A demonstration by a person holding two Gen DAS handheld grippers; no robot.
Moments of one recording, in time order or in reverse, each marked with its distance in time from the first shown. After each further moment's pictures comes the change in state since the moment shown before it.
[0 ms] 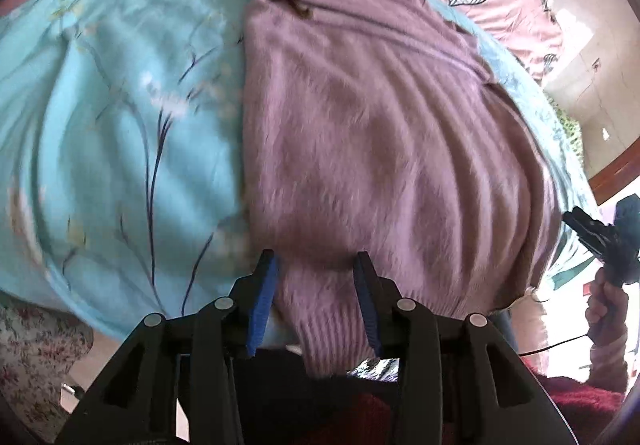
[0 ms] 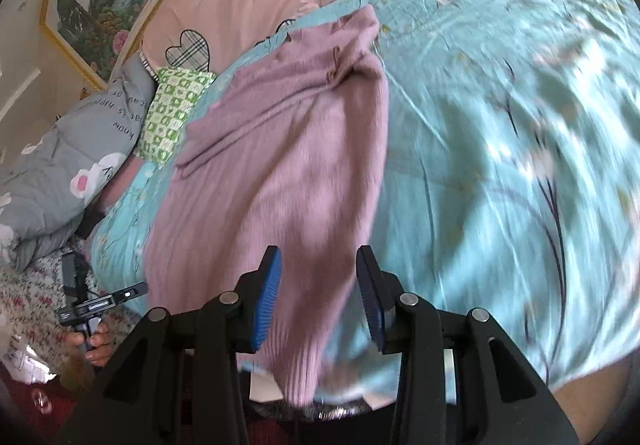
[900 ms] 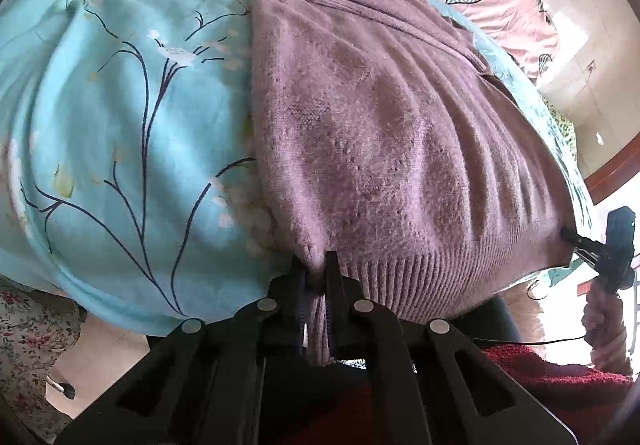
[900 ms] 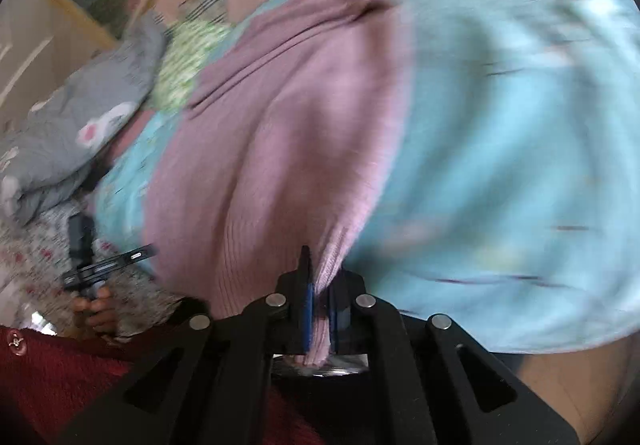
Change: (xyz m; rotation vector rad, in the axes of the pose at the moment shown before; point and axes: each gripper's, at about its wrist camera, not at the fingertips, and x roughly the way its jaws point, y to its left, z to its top) left arm 0.009 0.008 -0.018 -0.012 -0.010 -0.055; right arm -0.012 -0.027 -0.032 0.008 0.072 -0.013
